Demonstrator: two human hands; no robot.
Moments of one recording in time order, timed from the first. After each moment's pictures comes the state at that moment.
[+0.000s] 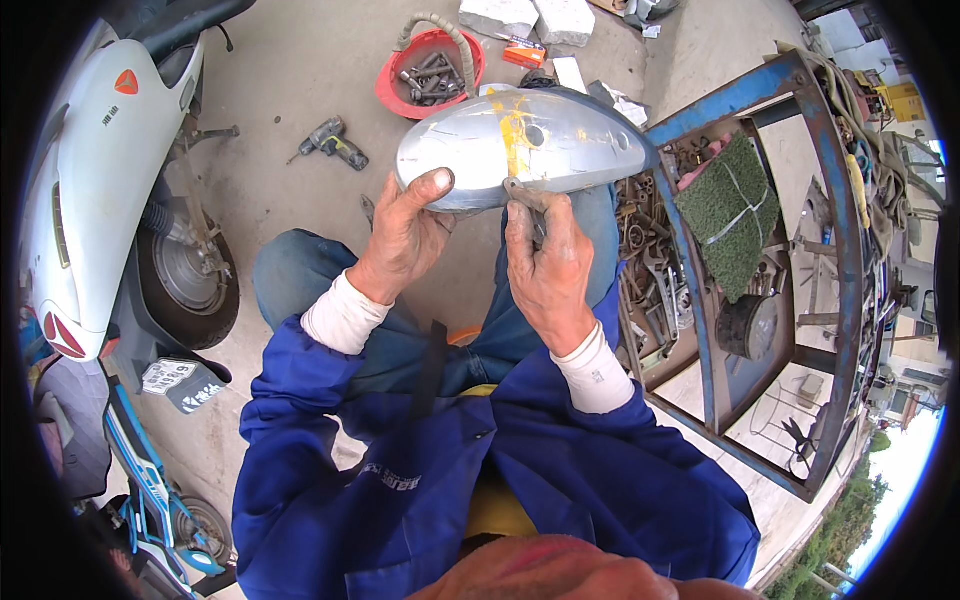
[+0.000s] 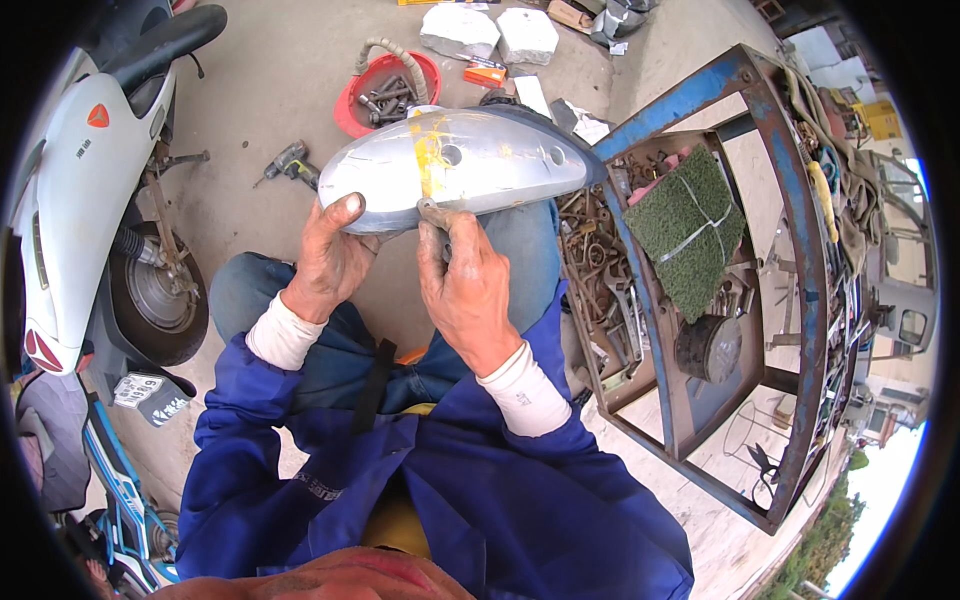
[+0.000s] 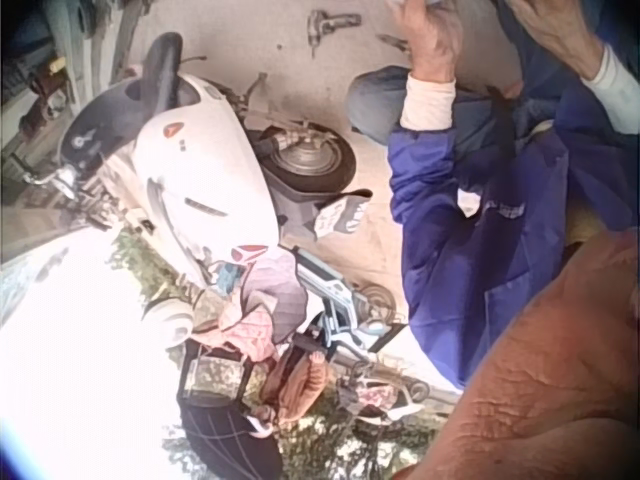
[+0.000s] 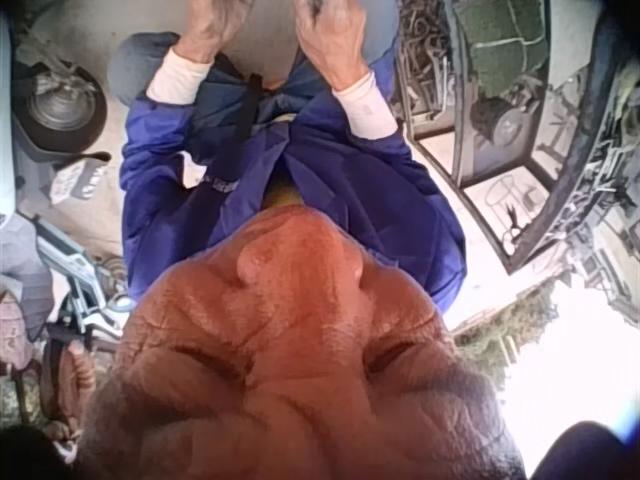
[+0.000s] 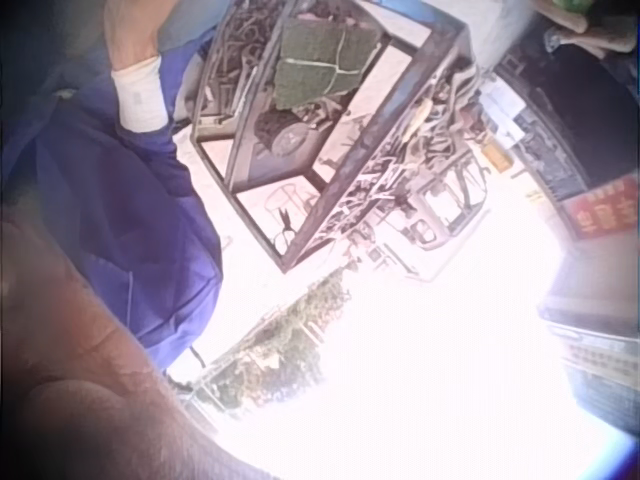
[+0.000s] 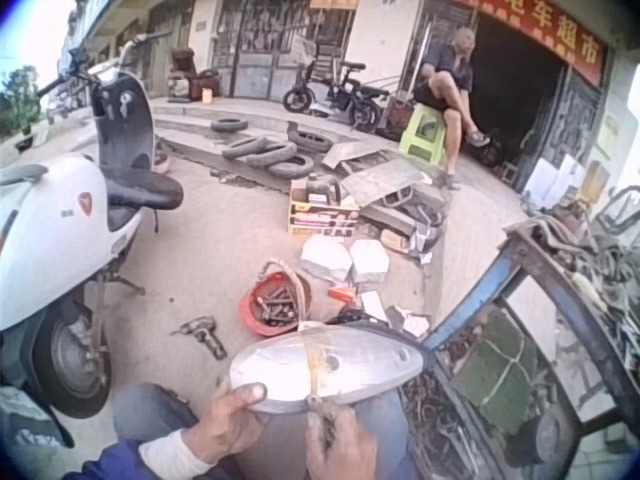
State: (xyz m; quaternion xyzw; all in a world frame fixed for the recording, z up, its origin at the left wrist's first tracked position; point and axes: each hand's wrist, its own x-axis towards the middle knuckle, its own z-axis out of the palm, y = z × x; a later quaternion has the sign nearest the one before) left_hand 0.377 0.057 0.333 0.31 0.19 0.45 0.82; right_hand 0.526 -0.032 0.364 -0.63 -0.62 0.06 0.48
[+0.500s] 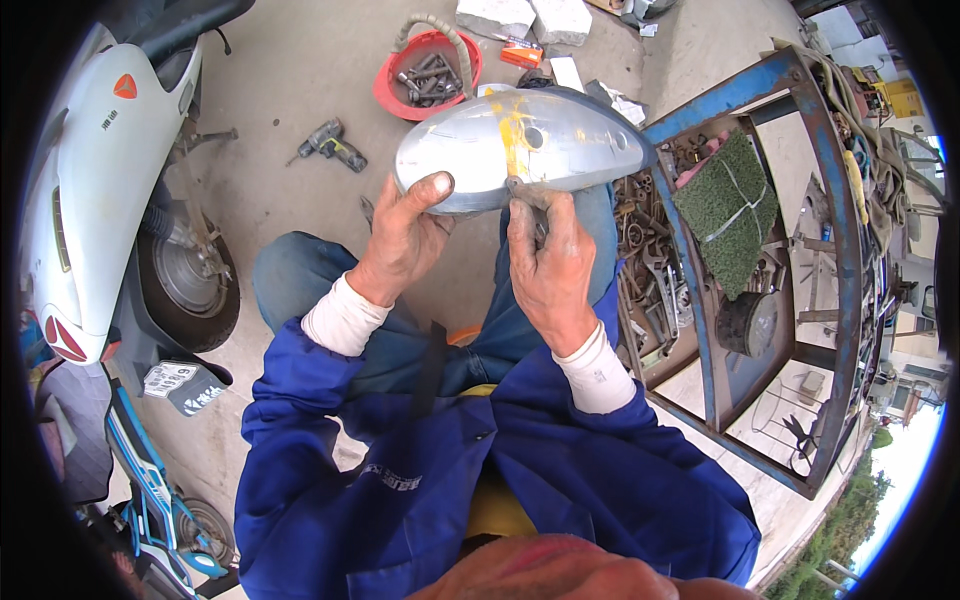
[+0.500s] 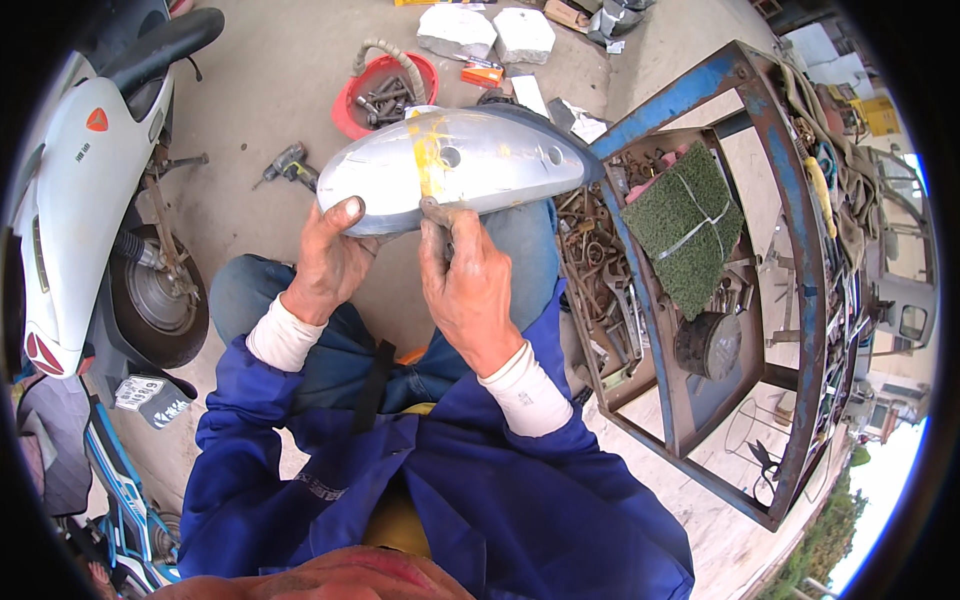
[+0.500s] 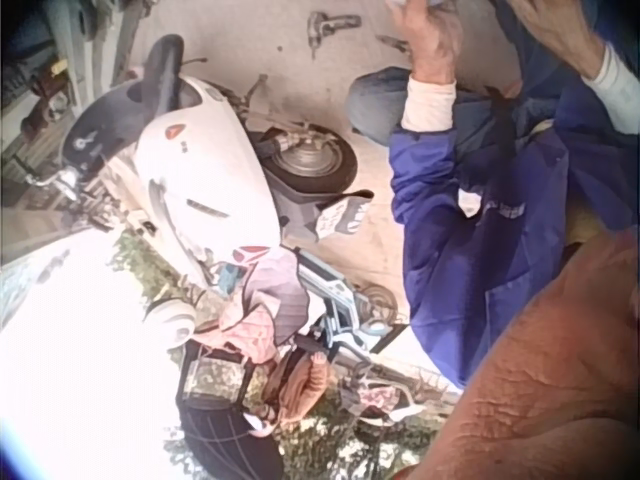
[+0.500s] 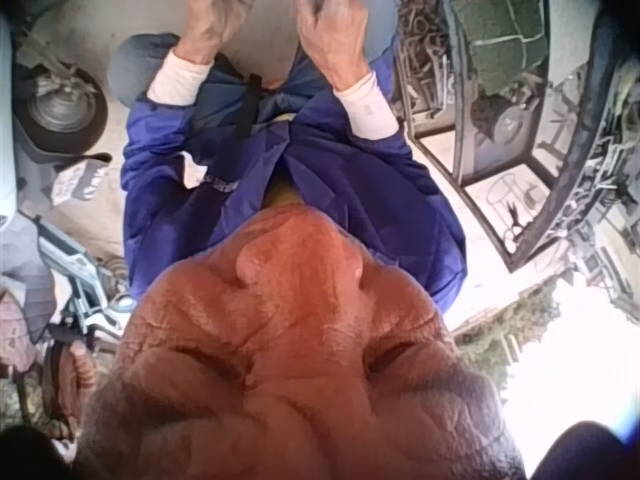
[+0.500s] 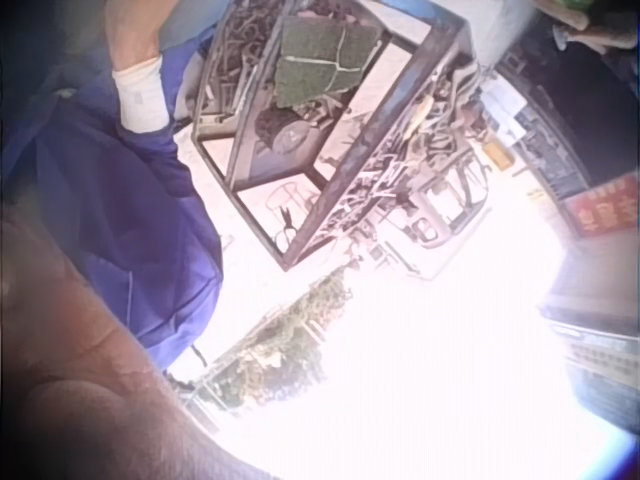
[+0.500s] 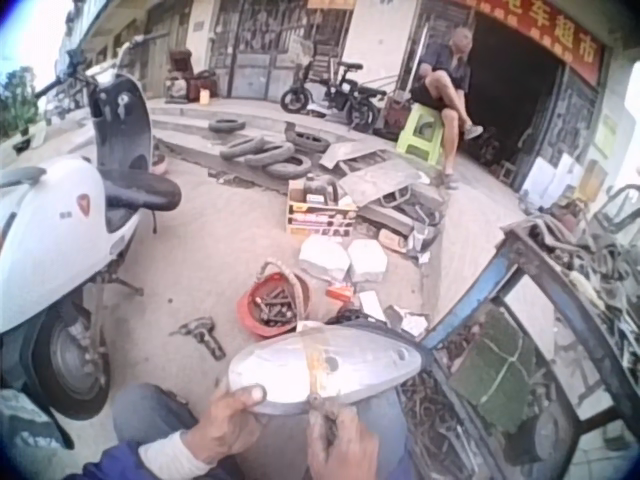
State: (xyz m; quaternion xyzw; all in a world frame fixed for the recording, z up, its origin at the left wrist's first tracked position) left_hand 0.376 0.056 0.331 0.32 0.19 0.44 0.82; right_hand 0.528 -0.034 0.370 -0.65 -0.60 0.09 0.46
